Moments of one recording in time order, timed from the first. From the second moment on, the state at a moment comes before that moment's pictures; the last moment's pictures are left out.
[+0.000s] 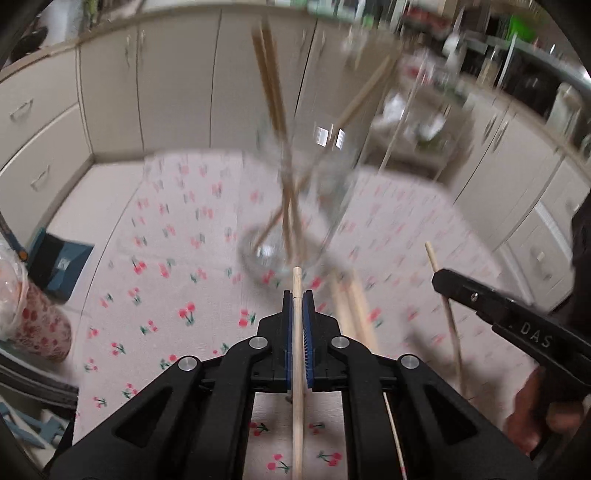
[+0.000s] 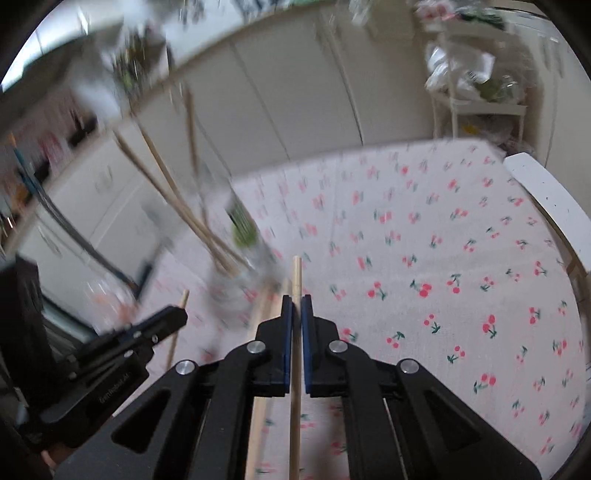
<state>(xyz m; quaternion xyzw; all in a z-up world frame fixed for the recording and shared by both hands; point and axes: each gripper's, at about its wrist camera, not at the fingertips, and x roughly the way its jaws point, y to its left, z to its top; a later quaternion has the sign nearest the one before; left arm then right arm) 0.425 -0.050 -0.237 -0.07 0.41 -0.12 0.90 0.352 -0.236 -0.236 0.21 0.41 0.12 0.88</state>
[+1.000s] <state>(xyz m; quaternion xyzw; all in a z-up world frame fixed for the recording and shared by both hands) 0.473 0.006 -0.064 -0.24 0.06 -0.06 0.97 0.336 -0.256 -0.094 0.22 0.08 0.05 0.97</state>
